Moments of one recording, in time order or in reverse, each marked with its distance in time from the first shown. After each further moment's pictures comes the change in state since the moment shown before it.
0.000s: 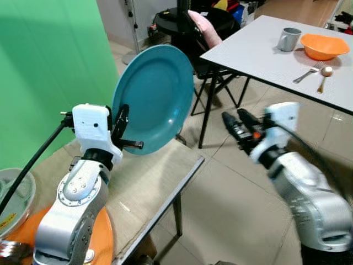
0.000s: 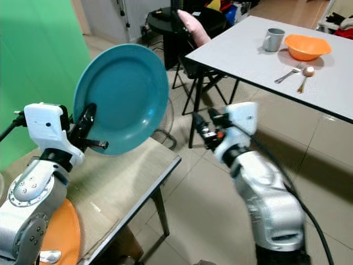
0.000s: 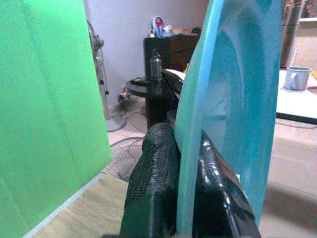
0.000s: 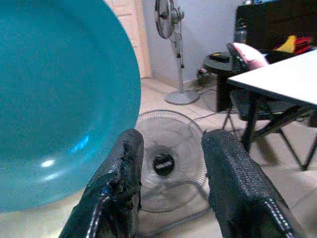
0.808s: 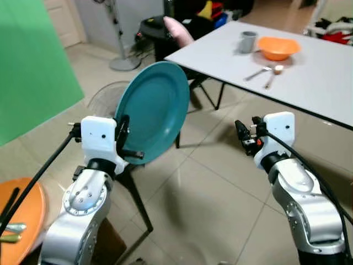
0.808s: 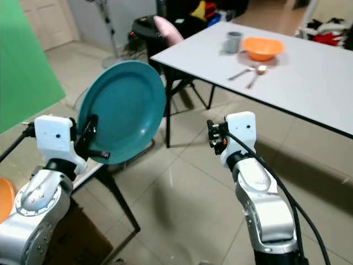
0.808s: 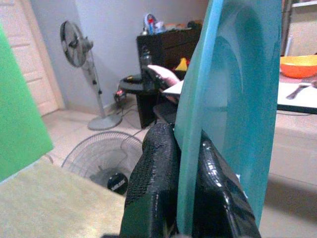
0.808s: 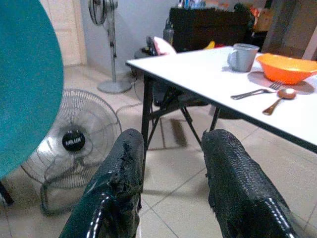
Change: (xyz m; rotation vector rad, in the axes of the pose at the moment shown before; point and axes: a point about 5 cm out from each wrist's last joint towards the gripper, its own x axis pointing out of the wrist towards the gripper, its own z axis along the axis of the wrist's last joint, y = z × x) left arm -0.009 -0.005 -0.016 0.055 0.052 0.003; right arm -0.002 -0.014 -0.021 -0.122 0.052 -0.192
